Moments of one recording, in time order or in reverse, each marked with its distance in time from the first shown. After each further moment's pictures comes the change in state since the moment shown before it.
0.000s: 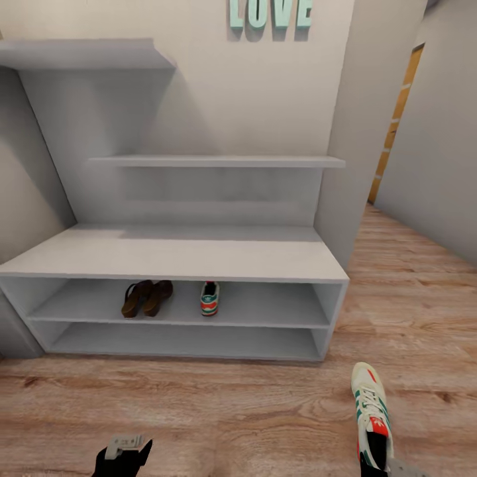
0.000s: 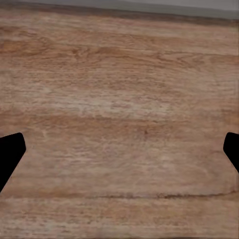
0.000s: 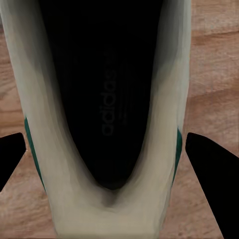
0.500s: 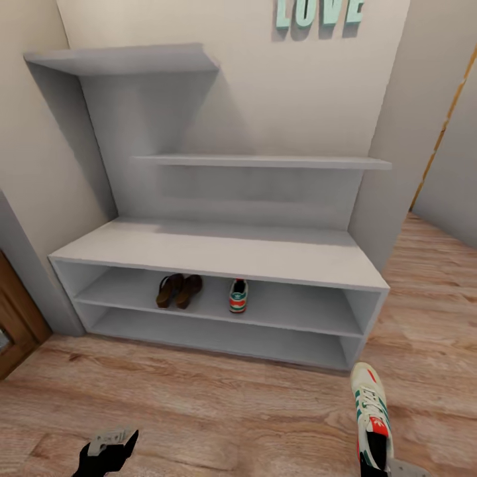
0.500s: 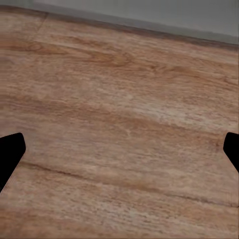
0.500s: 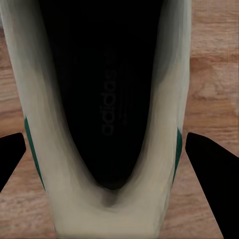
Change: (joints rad) left arm 0.003 0.050 0.049 0.000 0.039 -0.083 -0.038; right arm 0.000 0.000 0.000 0.000 0.000 0.000 0.000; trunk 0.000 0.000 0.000
